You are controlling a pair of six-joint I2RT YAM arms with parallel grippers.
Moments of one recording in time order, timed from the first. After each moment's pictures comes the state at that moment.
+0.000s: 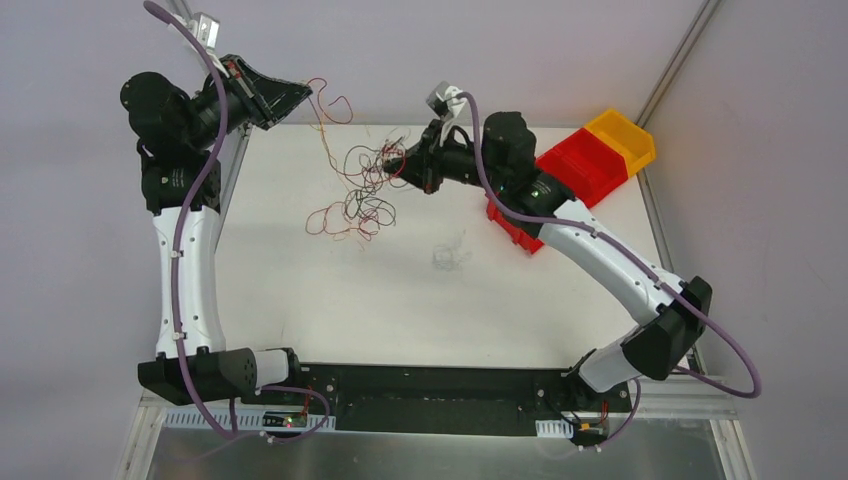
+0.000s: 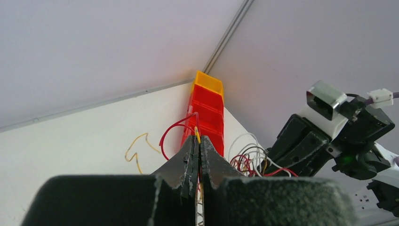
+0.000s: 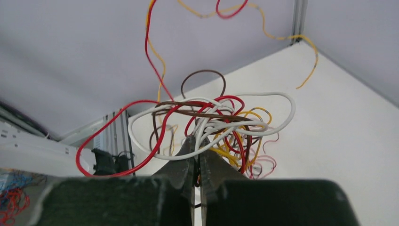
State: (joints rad) left arm 0.16 1.26 1.63 -0.15 0.90 -0.64; right arm 0.78 1.49 1.50 -0.07 -0.48 0.21
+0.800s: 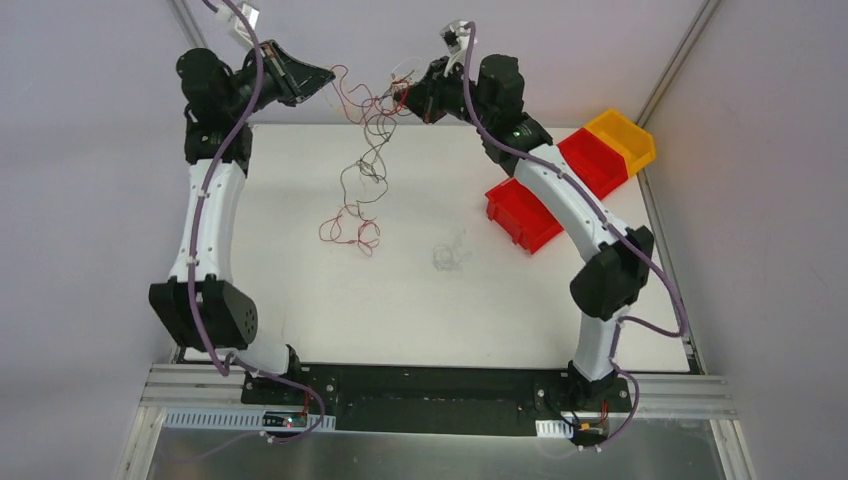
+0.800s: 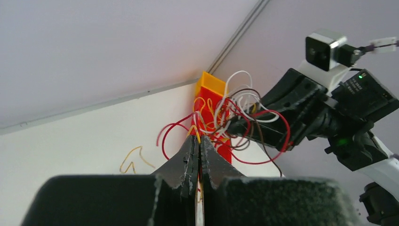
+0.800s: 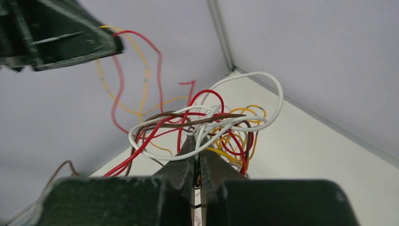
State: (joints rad) left arm 0.09 1.49 1.67 0.04 0.85 -0.69; right arm 0.62 1.85 1.97 -0.05 -0.46 0.31
